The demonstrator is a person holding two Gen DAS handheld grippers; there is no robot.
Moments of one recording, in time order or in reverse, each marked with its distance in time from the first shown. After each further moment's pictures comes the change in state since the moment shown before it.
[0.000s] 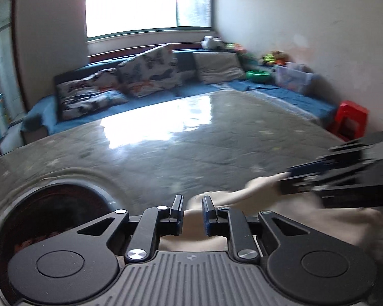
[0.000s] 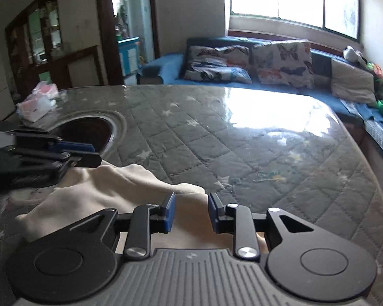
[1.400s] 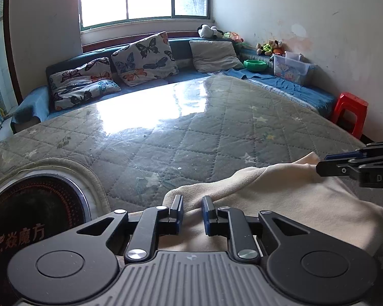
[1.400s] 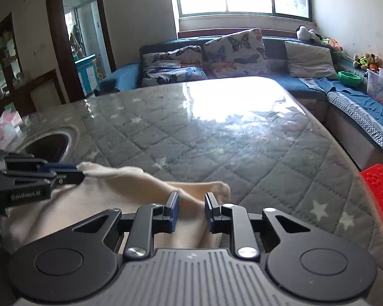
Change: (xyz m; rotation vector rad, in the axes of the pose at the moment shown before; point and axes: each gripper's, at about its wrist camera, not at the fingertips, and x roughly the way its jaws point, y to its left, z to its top) left arm 0.026 -0.009 -0.007 -0.015 0.041 0.000; right arm -0.035 -0.046 -0.039 0.170 -0.049 -0.109
